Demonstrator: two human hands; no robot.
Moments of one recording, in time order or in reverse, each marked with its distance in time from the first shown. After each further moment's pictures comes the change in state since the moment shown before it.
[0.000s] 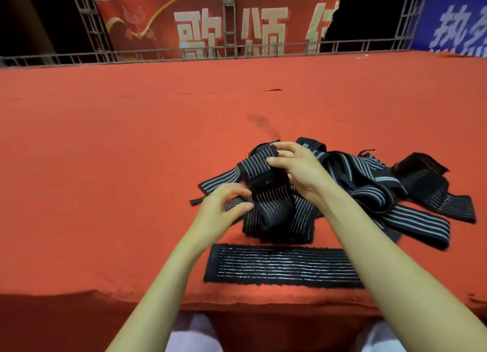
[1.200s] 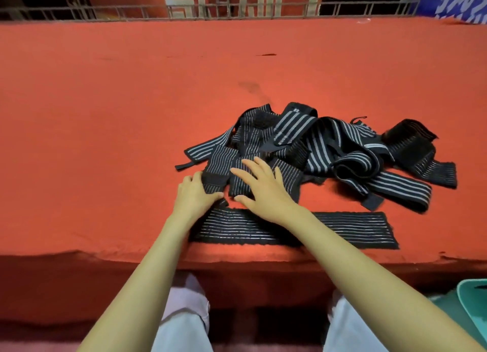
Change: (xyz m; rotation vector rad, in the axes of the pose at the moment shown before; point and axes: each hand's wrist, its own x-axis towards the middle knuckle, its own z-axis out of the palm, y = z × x) left_hand -0.010 -0.067 0.020 0.536 0.024 -0.522; right_hand -0.033 0.119 0.007 -1.261 -0.231 -0.340
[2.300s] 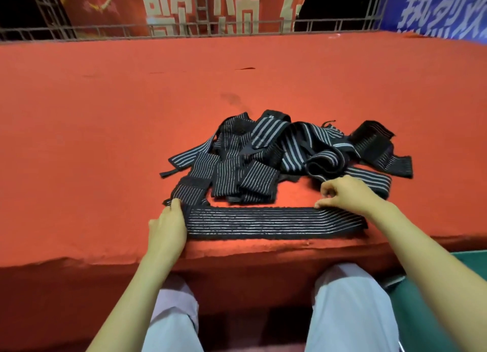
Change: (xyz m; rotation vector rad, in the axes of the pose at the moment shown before) left_hand -0.076 -0.006 -0.004 0.318 0.070 0.037; right_hand -0.112 0.138 -0.093 -0.178 -0.057 0.327
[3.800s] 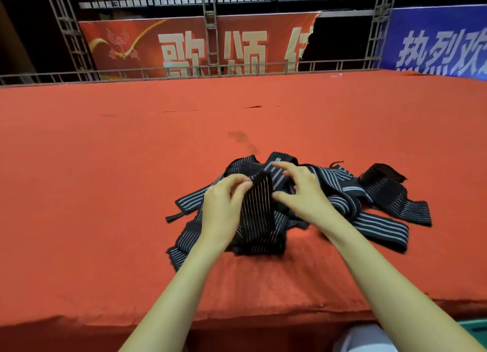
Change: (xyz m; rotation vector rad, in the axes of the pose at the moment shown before) left_hand 0.049 0.120 -0.078 -0.867 0.395 0.406; right_hand 0.057 -0.122 -0.058 0.660 0.278 -0.069
